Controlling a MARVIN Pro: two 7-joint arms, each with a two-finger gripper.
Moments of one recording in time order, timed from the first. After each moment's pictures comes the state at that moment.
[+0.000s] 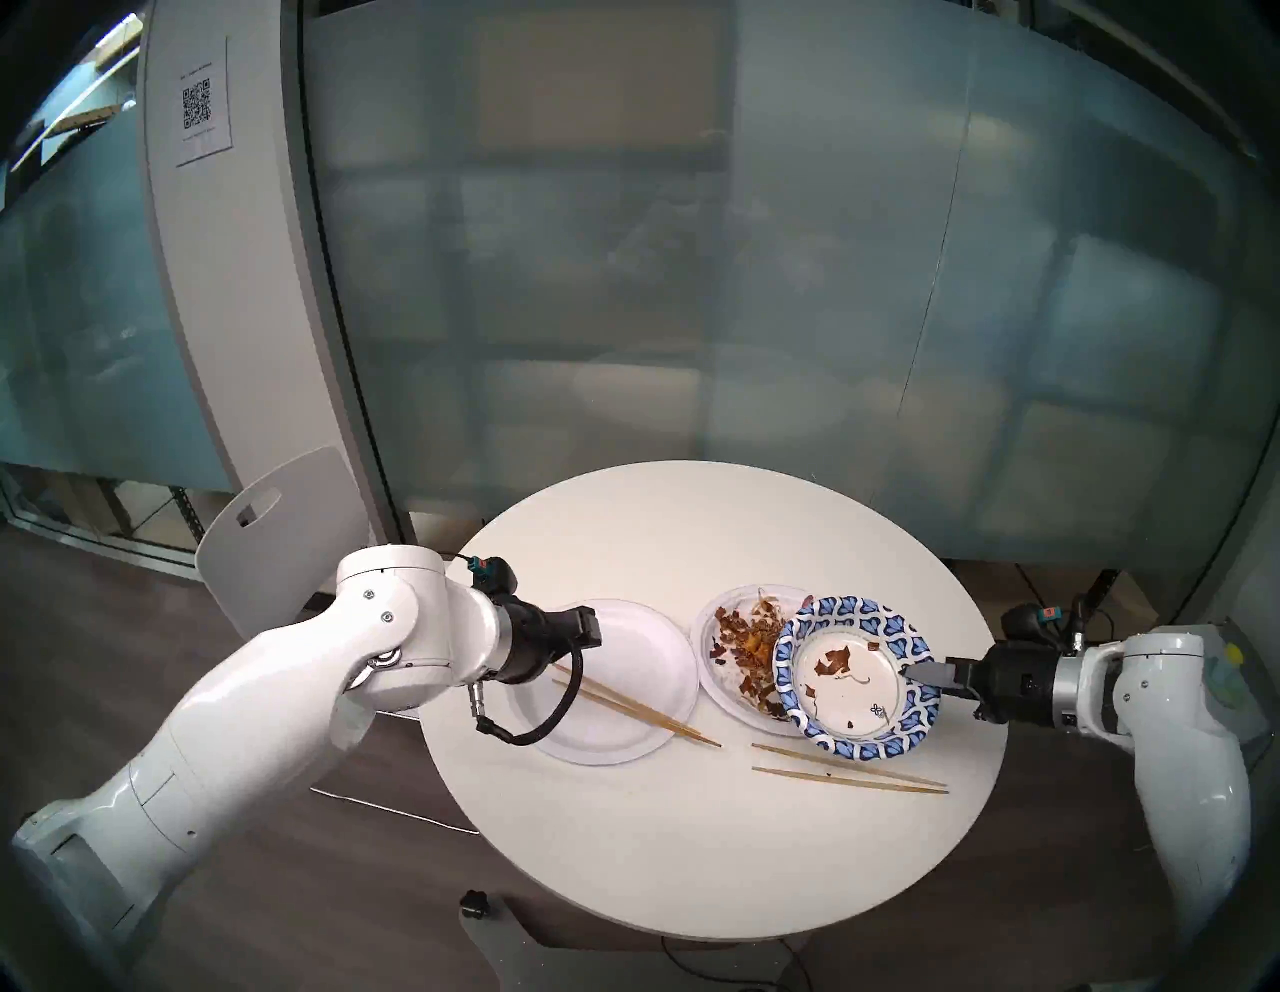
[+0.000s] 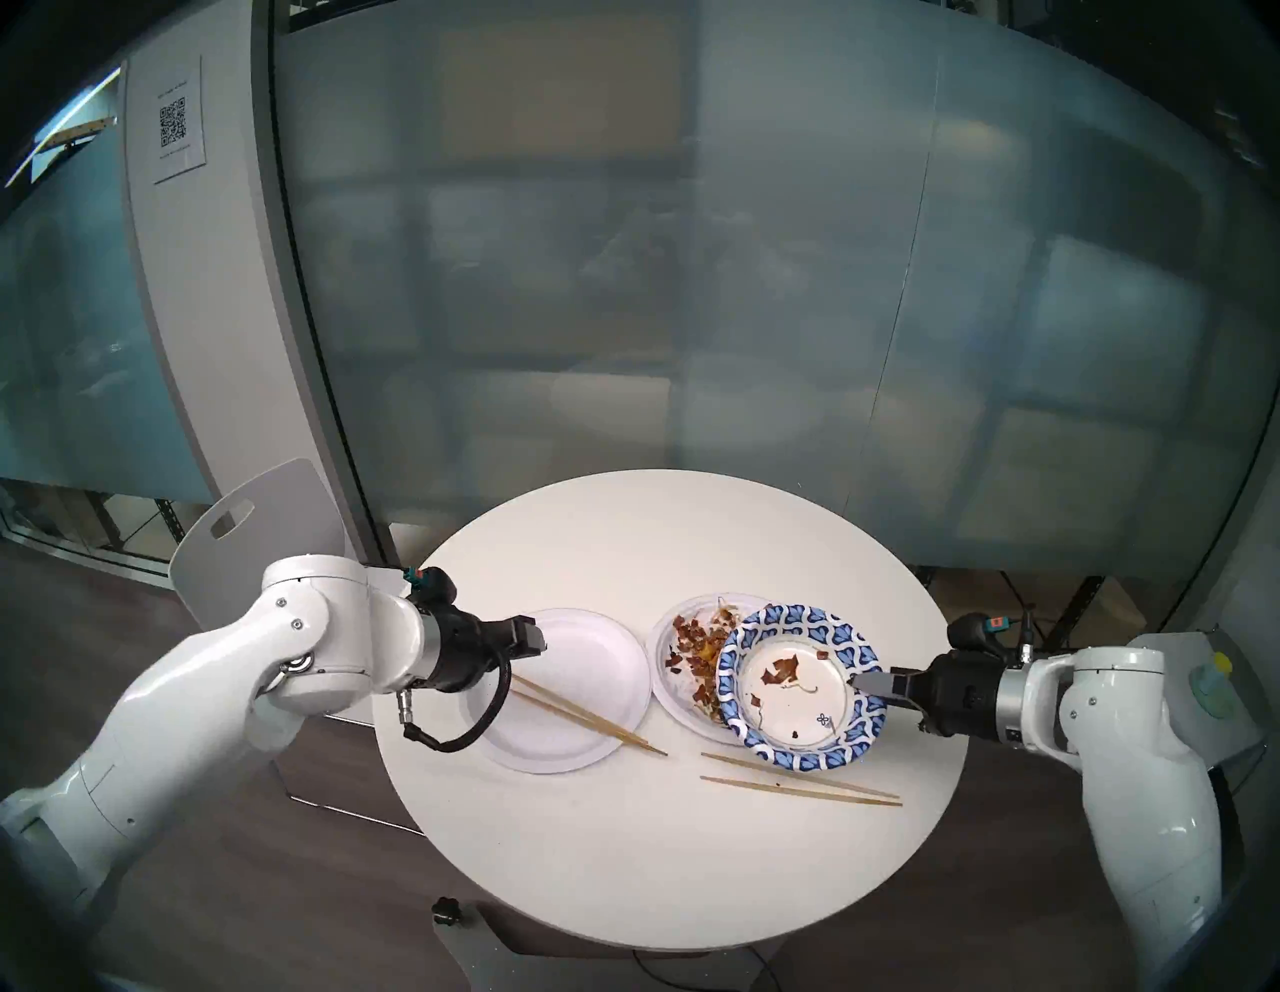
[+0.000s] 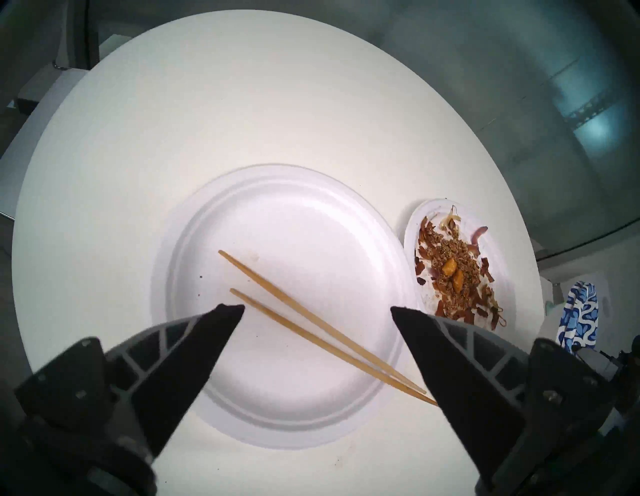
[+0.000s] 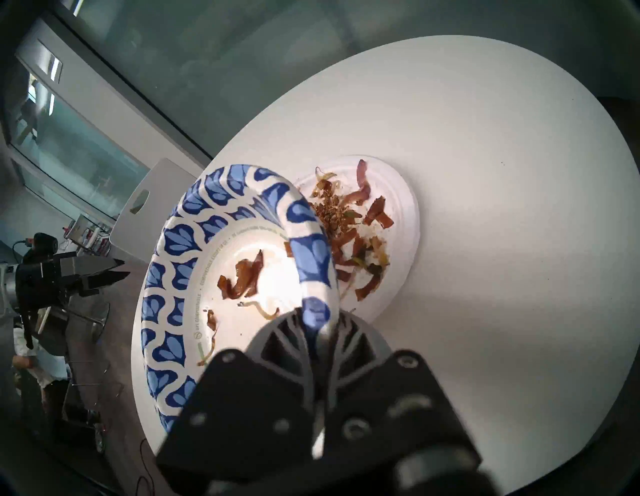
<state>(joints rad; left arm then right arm) 1.34 -0.78 -1.05 -2.05 -1.90 0.55 0.94 -1.92 -0.82 1.91 -1.87 1.11 0.96 0.32</state>
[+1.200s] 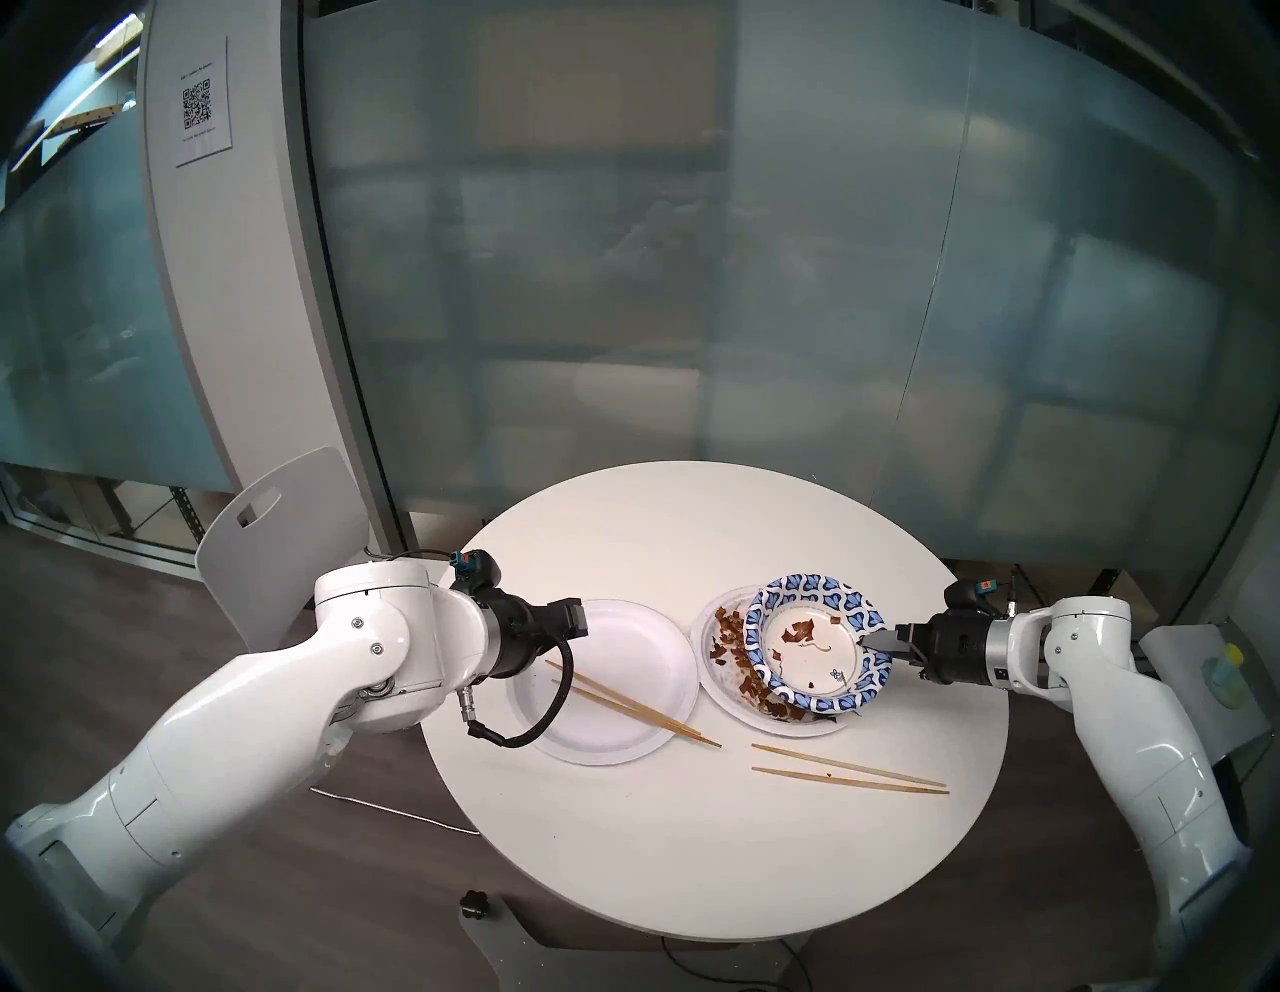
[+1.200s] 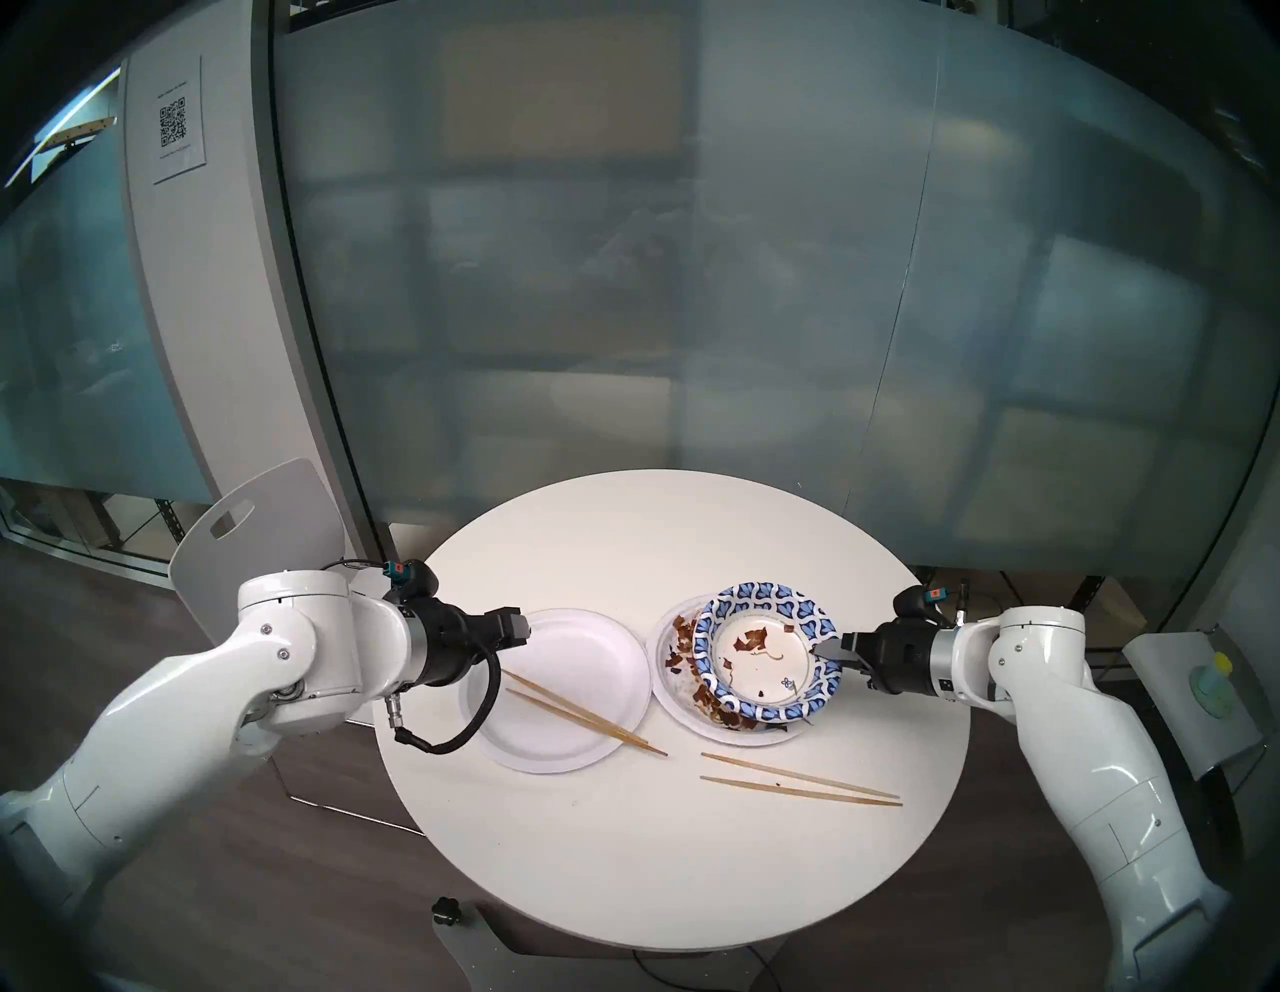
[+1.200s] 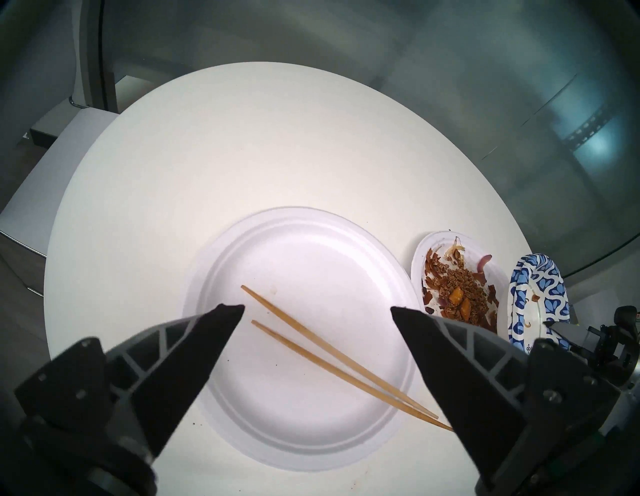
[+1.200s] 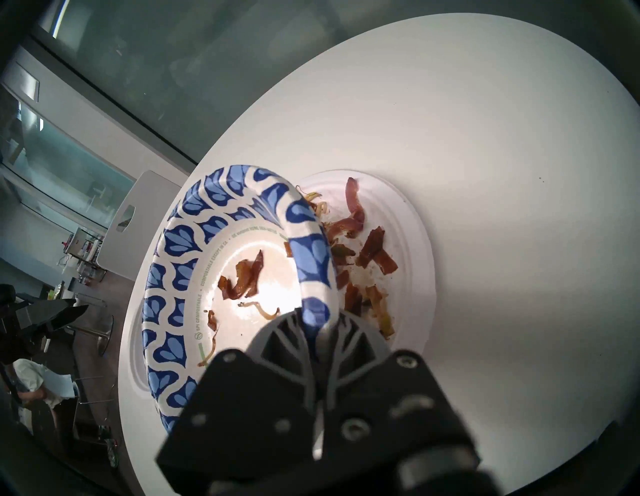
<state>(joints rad) 1.38 -0.74 -1.04 -2.13 -1.74 0.46 0.92 -1.58 -0.81 1.58 -1.62 1.20 0.90 0.17</state>
